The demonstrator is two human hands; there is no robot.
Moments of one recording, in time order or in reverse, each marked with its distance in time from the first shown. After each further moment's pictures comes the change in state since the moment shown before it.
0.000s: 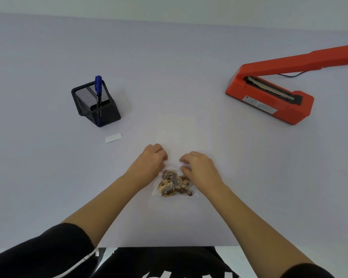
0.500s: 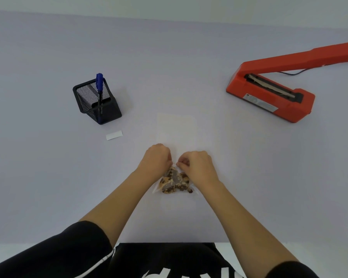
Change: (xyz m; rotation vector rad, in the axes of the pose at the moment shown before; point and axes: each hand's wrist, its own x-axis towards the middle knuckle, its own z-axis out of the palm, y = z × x) left_hand 0.010 0.025 -0.004 -0.095 -0.046 -0.232; right_hand 0.002 -0.009 0.006 0.102 0.054 0.102
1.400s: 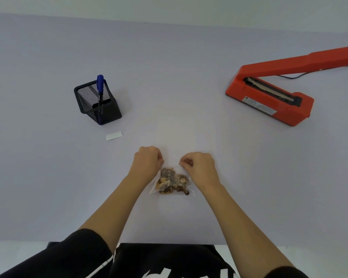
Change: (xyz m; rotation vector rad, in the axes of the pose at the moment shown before) left_hand -0.003 -0.013 0.003 -0.067 0.105 -0.159; right_hand 0.000 0.013 -0.003 0.146 0.082 0.025
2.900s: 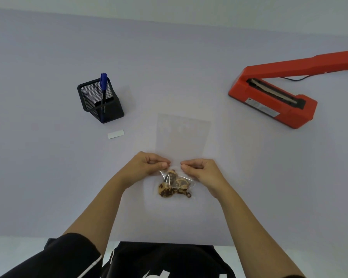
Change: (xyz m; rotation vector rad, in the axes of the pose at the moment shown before) left_hand -0.014 -0.033 -0.006 -0.853 -0.355 -0.027; right_hand -0.009 0.016 -0.006 0.771 -0.248 0.362
